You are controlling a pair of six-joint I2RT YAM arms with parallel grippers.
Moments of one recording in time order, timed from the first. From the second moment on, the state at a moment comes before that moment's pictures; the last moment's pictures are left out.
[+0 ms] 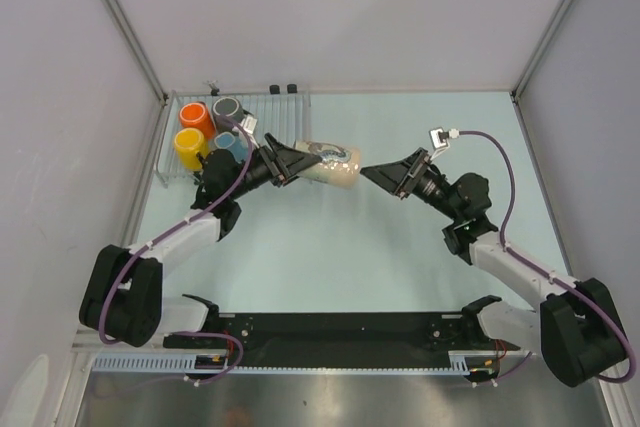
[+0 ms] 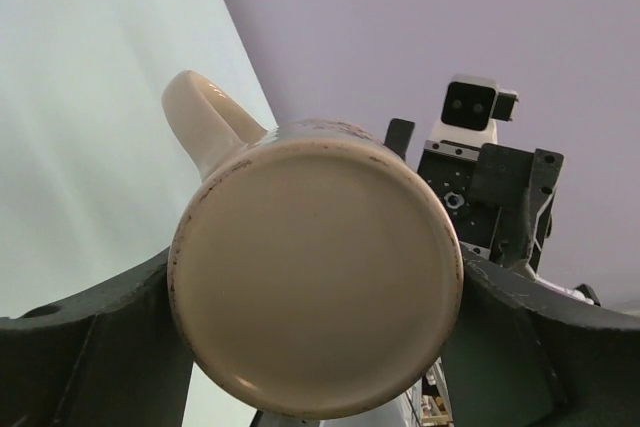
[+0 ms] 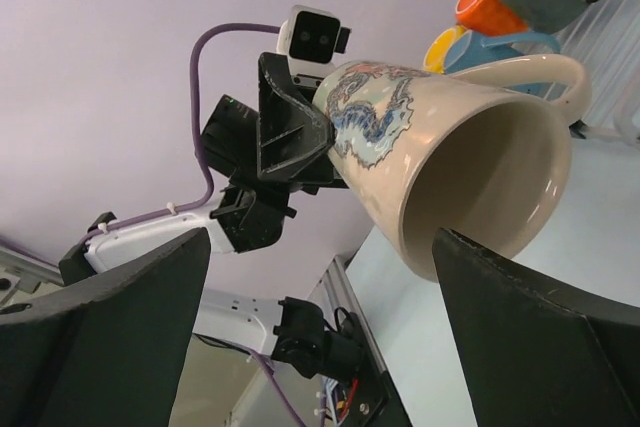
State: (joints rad) left arm -0.34 1.30 0.65 0.68 0.64 -1.13; right arm 0.40 1.09 0.51 0.85 -0.56 1.15
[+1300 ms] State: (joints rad) left arm -0.41 1.27 0.60 0.79 0.69 -1.21; right arm 0.55 1.31 0.68 0.86 -0.54 1.17
